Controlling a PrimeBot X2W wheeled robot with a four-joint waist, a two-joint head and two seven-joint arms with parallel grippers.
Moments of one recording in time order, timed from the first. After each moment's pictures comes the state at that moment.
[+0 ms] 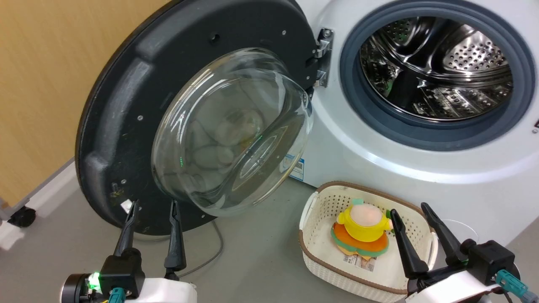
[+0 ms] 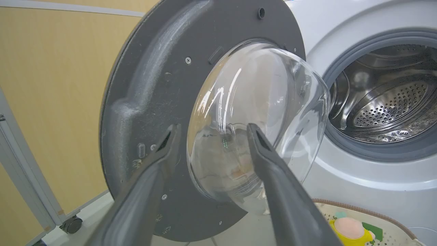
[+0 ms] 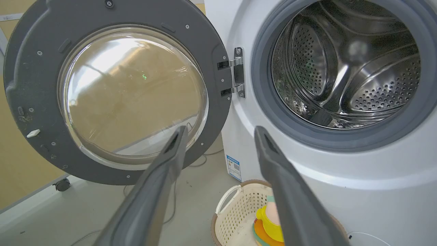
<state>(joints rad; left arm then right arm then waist) 0.06 0.05 -0.06 -0.10 -0.03 0.10 -0.19 0.00 -0.15 0.15 0.06 0.27 0.13 -0.19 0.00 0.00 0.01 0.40</state>
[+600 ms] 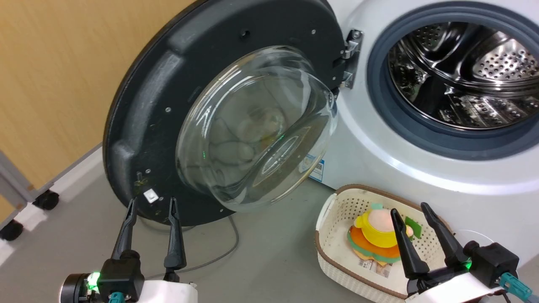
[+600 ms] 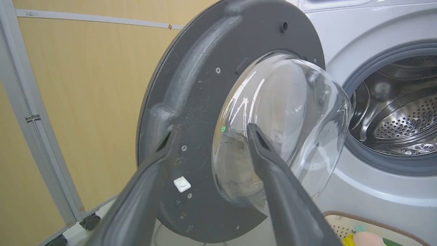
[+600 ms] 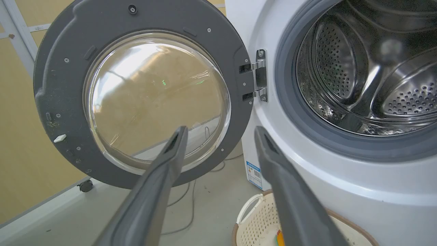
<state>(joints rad) 0.06 0.05 -0.06 -0.11 -0.03 0.12 -0.23 0.00 -0.16 0.16 0.06 0.32 0.13 -0.23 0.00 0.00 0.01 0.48</state>
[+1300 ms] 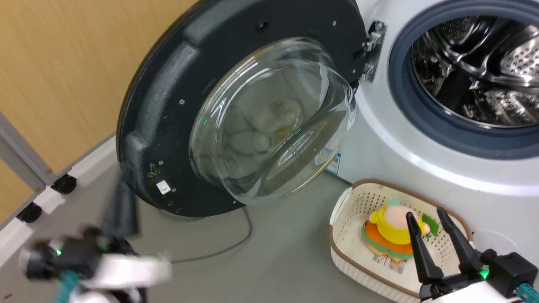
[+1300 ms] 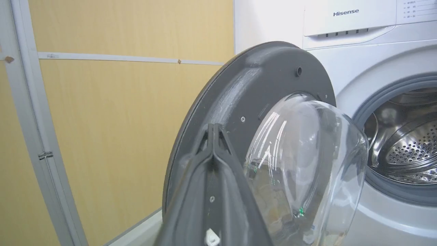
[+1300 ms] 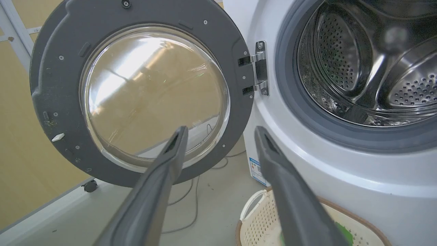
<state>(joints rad) -0.03 0.12 0.00 -0.16 -0.10 0.03 -0.26 0.04 -0.17 0.12 0.03 0.34 0.13 -0.26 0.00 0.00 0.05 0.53</state>
